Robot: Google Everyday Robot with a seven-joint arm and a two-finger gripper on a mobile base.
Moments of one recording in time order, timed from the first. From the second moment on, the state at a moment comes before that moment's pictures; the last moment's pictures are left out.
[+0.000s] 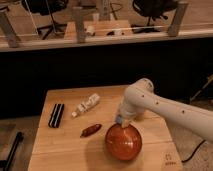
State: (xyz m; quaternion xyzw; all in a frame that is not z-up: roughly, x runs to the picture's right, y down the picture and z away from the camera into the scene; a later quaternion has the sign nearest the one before) arm 0.092 0.169 0.769 -0.29 -0.16 -0.14 0.93
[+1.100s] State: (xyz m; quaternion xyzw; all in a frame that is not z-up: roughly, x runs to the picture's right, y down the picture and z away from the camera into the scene) arm 0.091 0.208 0.763 -0.30 -0.17 -0.13 0.93
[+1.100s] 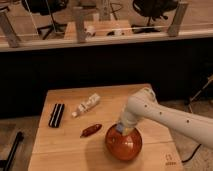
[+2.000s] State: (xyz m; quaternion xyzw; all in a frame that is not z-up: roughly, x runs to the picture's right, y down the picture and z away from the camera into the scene) arm 0.092 0.219 0.762 -0.30 -0.17 -0.13 0.93
